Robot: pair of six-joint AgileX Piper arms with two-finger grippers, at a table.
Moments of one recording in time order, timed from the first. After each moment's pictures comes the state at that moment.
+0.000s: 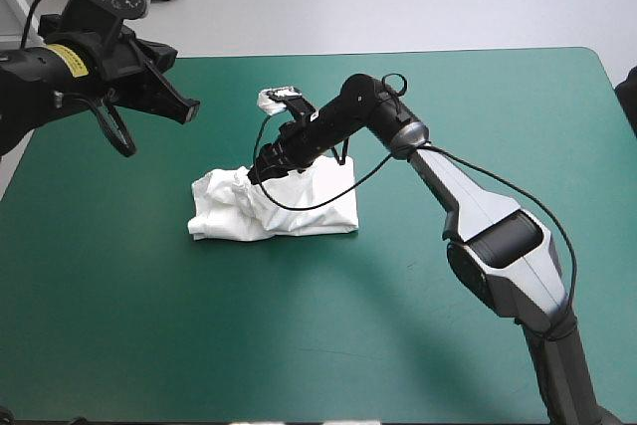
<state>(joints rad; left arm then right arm) -0.42 1.38 -2.06 0.05 1.26 0.28 0.56 2.25 -2.22 0.76 1.18 -0.38</state>
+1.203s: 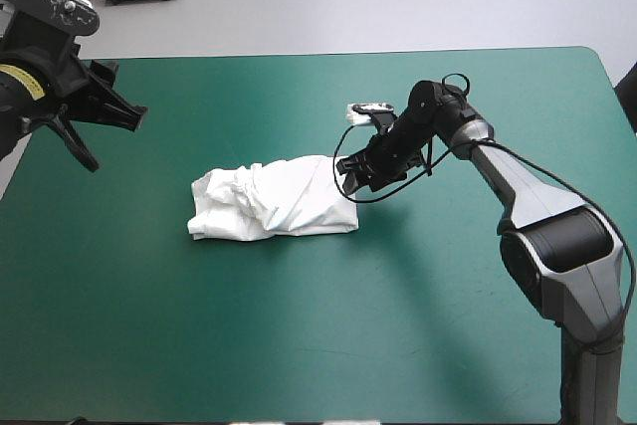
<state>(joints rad) -0.42 1.28 -1.94 0.36 1.26 0.21 0.36 2.08 -1.82 0.48 1.16 -0.21</state>
